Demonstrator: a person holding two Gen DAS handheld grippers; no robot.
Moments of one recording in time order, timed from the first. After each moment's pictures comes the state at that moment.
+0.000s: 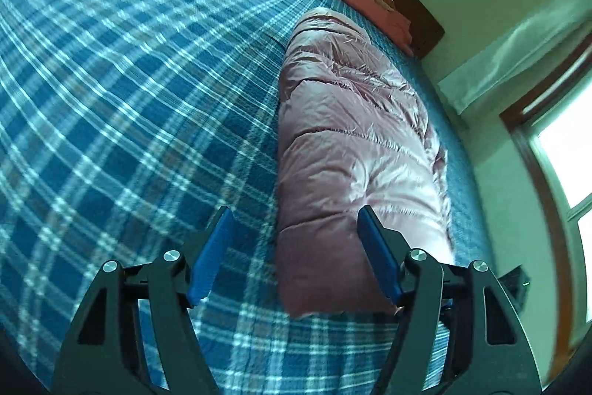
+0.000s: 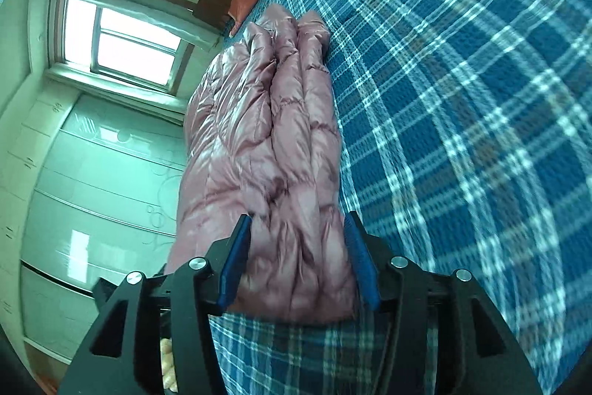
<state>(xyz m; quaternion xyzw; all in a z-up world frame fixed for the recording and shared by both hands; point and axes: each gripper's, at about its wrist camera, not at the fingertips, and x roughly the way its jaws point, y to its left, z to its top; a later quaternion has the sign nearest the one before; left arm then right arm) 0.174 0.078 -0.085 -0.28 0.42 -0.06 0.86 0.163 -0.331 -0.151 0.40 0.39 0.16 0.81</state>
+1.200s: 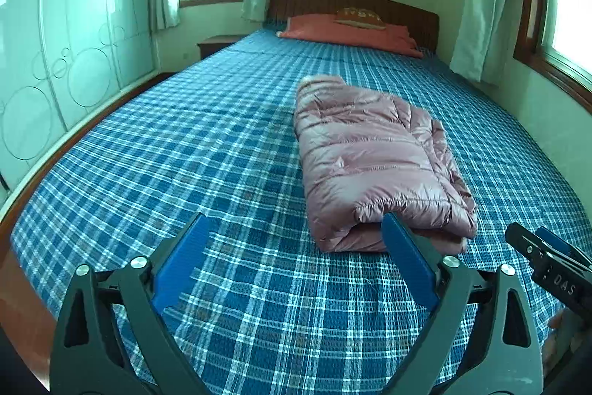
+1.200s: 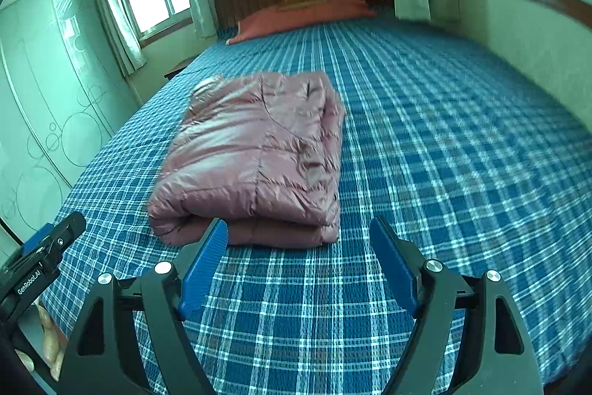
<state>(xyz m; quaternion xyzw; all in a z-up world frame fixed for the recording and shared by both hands) 0.051 0.019 0.011 -0.04 0.32 0.05 0.94 0.014 -0.220 -0.030 0.08 0.31 0.01 0.95</state>
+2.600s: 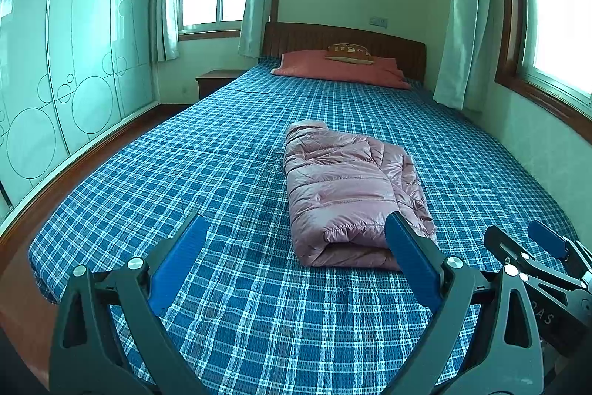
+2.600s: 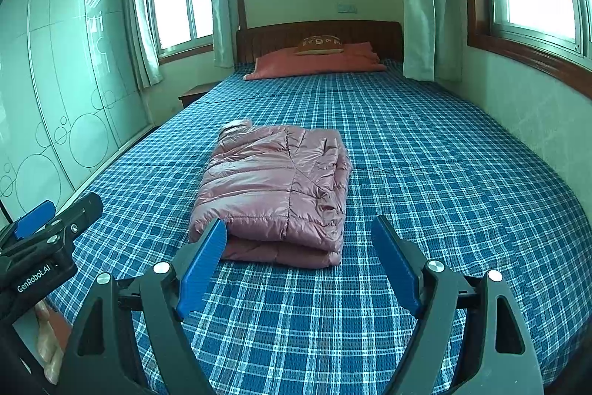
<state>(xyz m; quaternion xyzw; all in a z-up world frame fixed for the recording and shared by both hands) 0.001 0.000 0.067 -0.04 0.26 0.04 0.96 -0.039 -0.195 0.020 0.03 0.24 0.02 0.97</state>
